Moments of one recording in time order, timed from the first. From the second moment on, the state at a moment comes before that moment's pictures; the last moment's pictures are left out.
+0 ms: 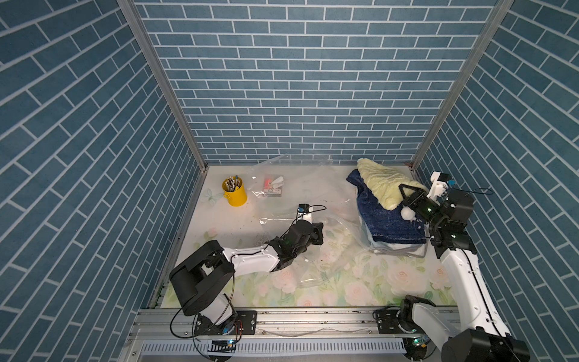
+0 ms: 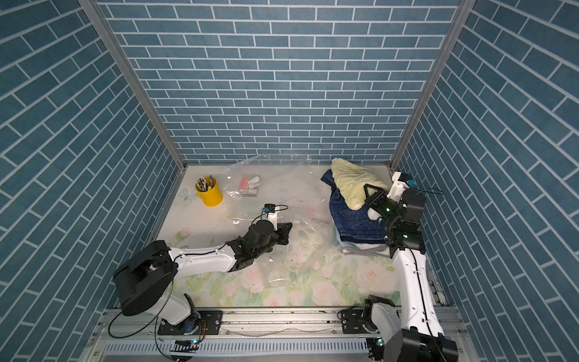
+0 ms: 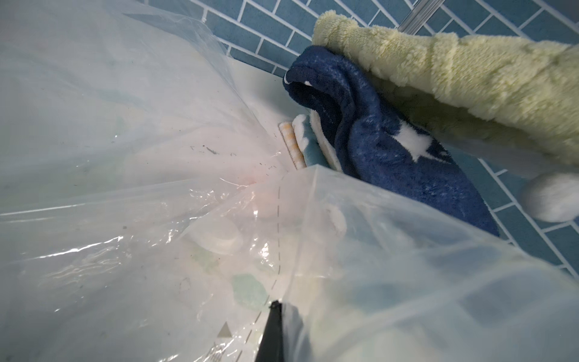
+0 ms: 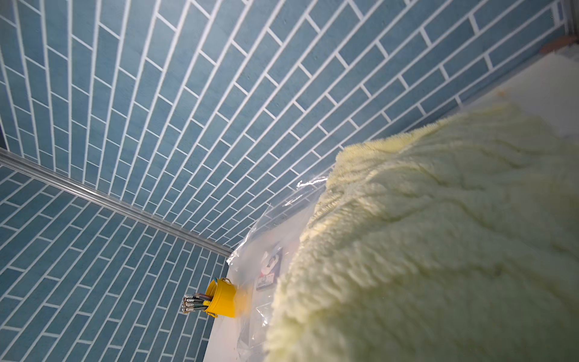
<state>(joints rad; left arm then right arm) -0.91 1.56 0.72 0.44 -0.19 -0.71 -0.15 0.96 0.85 -0.08 -0.58 0.71</state>
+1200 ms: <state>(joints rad) -0.91 1.51 0.71 0.39 -0.18 -0.70 -0.15 0.47 0.55 -0.67 -0.50 0.50</state>
